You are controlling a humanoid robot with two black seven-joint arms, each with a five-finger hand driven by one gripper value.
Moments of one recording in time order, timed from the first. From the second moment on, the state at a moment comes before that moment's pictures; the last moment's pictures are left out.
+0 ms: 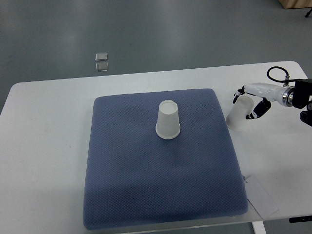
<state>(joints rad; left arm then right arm) -0.01 0.00 -0.05 -0.17 0.05 0.18 -0.05 0.94 -0.59 0.11 0.79 -1.39 0.07 0.29</state>
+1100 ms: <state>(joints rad) -0.01 0.00 -0.05 -0.17 0.05 0.18 -0.05 1.31 -0.63 0.23 1.20 -1.33 0.30 0.27</state>
